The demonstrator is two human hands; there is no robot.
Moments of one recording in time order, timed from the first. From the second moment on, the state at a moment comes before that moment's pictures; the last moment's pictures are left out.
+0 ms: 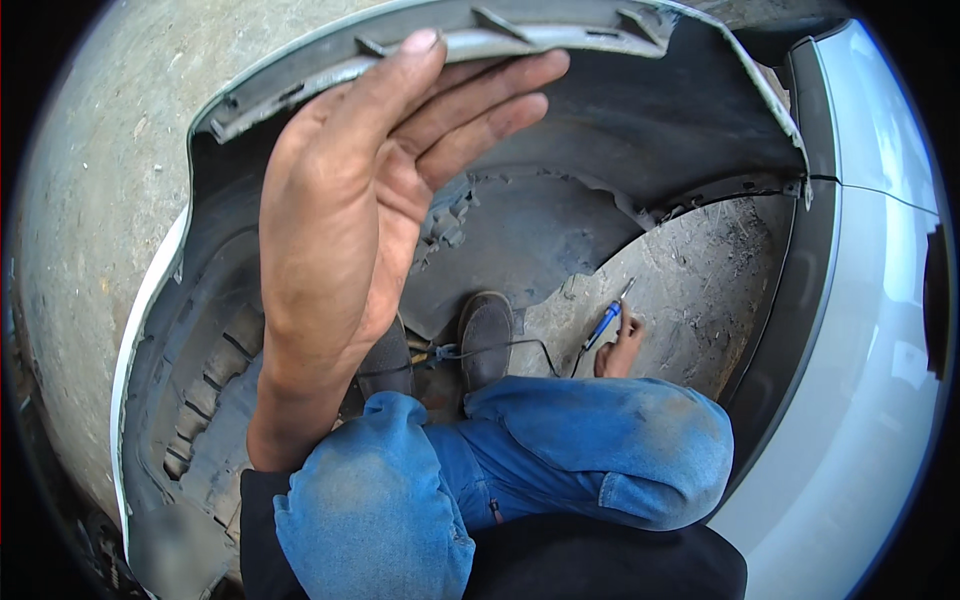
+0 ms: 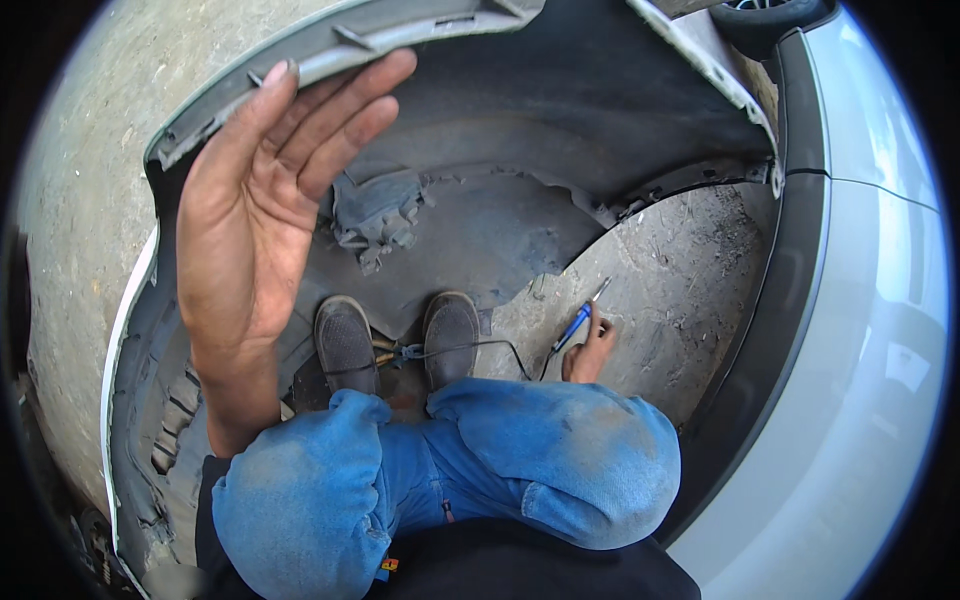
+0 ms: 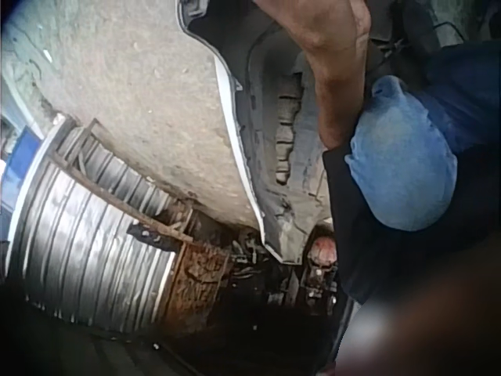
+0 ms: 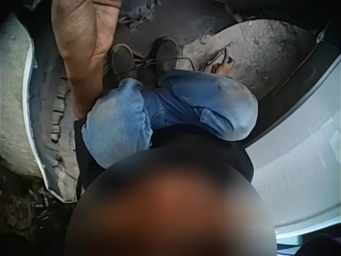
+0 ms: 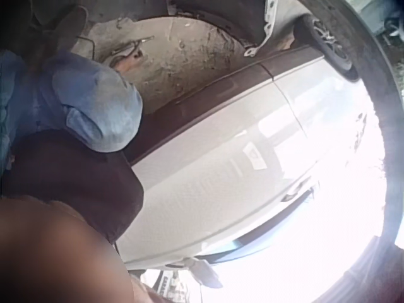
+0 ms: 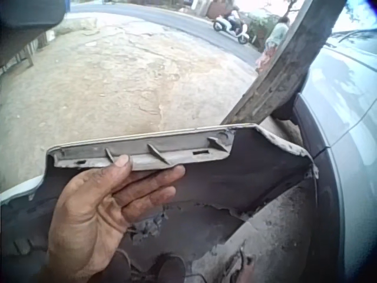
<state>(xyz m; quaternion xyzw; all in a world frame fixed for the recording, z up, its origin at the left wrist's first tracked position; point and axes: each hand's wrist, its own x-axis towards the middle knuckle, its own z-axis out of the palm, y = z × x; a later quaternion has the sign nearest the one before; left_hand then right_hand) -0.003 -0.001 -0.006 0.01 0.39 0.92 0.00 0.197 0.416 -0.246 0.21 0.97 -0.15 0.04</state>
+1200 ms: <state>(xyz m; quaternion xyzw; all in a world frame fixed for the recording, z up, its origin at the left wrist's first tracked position) -0.029 0.033 -0.039 -0.10 0.25 0.96 -0.06 -0.108 0.220 -0.023 -0.13 0.74 -0.64 0.17</state>
